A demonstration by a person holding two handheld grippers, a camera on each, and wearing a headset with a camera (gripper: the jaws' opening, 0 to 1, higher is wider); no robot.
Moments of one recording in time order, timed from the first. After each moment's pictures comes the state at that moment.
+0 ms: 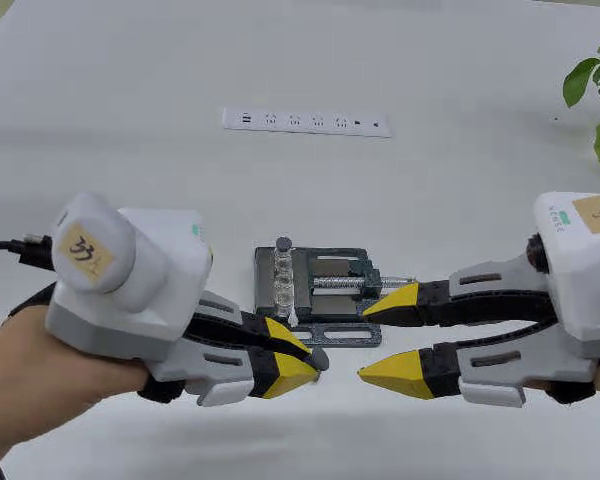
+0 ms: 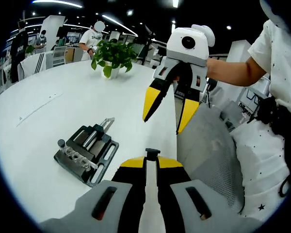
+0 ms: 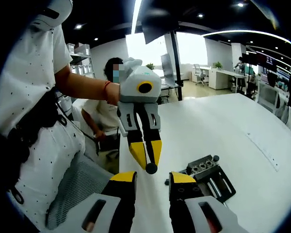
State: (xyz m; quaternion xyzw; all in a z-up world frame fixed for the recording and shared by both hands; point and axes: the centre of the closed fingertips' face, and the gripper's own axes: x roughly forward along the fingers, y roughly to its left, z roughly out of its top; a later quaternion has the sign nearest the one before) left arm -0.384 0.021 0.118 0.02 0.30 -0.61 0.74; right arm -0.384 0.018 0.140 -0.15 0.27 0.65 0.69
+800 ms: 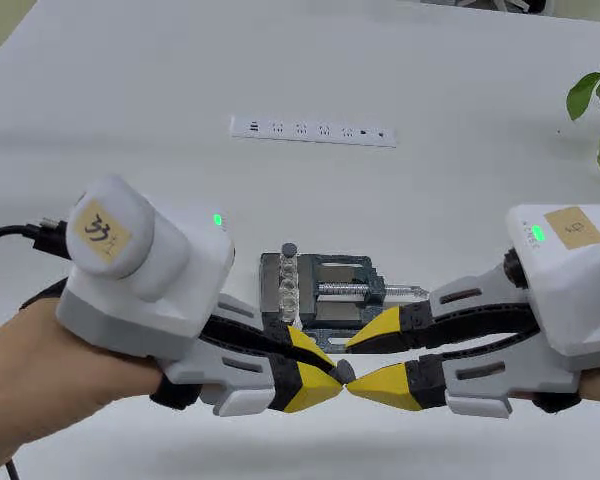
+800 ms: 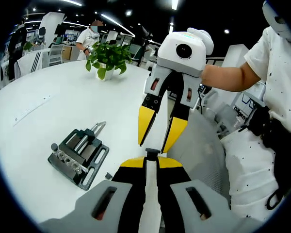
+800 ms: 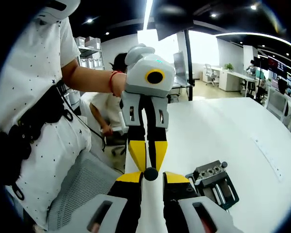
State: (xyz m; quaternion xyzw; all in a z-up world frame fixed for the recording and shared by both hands) left arm -0.395 0.014 0.131 0.00 0.30 -0.62 0.72; right arm -0.396 0.025 0.140 -0.17 0.27 0.68 0.66
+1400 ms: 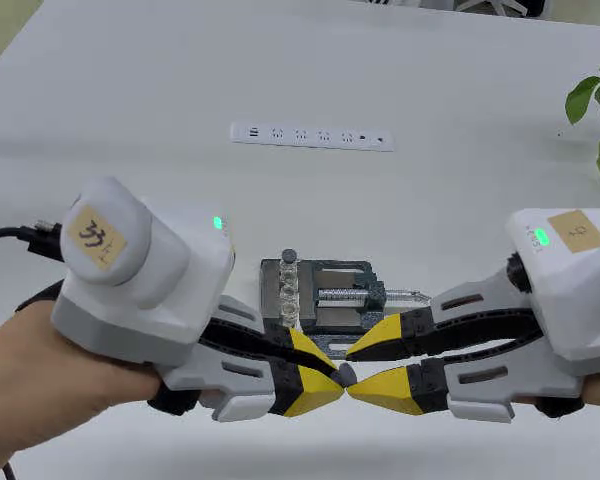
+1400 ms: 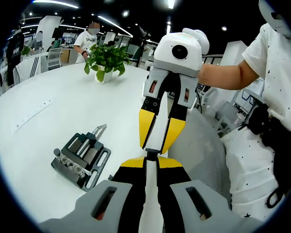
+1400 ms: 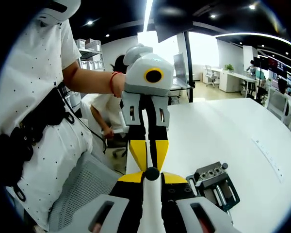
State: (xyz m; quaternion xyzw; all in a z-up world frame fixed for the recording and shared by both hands) left arm -0.393 0.015 0.137 0.02 0.29 -0.62 0.73; right arm -0.396 0.026 0.144 -0.16 0.26 0.68 0.66
